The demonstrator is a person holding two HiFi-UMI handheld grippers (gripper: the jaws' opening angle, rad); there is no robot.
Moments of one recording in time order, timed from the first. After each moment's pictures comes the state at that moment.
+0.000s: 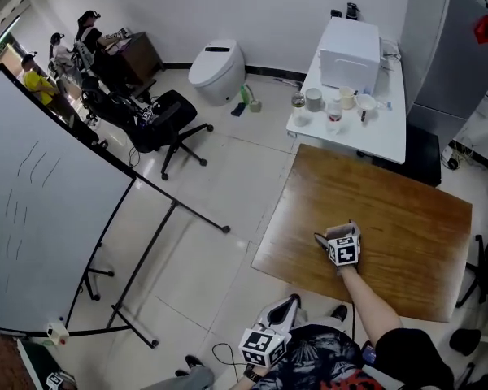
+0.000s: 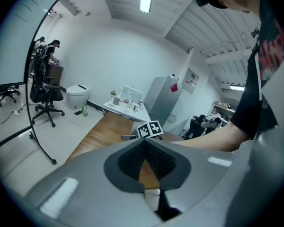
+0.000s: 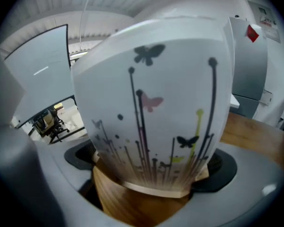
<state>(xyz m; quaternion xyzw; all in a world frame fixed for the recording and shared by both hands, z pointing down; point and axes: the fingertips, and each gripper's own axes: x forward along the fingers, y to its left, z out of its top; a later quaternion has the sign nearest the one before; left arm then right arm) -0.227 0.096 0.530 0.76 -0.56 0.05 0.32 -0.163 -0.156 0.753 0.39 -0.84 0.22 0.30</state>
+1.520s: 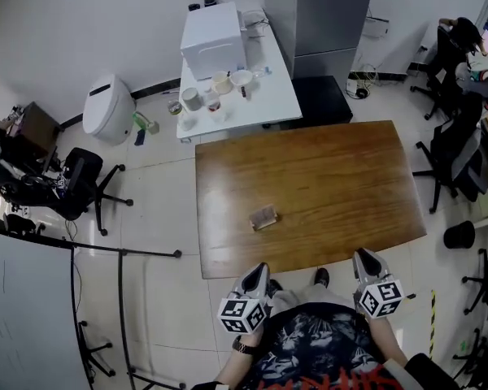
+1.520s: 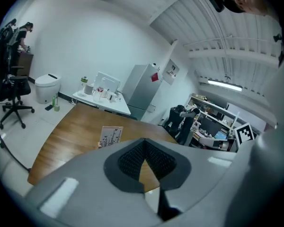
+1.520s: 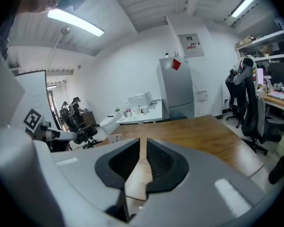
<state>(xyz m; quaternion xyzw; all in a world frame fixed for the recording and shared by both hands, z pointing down) -0.159 0.035 0.566 0.84 -0.42 0.08 0.33 0.105 0.079 0.551 0.62 -0.73 0.24 0.12</state>
